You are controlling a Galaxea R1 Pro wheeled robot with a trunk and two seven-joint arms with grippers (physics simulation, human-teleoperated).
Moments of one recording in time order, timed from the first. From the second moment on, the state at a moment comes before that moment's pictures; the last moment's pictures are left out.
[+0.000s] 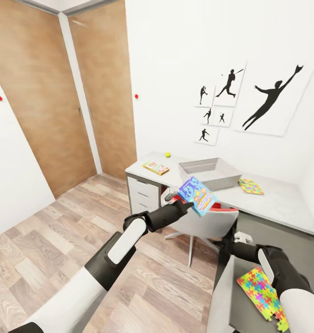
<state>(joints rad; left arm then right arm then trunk) -0.75 -0.14 -0.59 -1.16 1.25 0.47 -0.05 -0.64 -0.20 -0.29 -0.72 -0.05 0.64 0.59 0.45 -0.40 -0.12</state>
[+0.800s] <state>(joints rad) -0.75 -0.14 -0.59 -1.16 1.25 0.47 -0.05 -0.64 -0.20 -0.29 -0.72 -0.05 0.64 0.59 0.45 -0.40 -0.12</state>
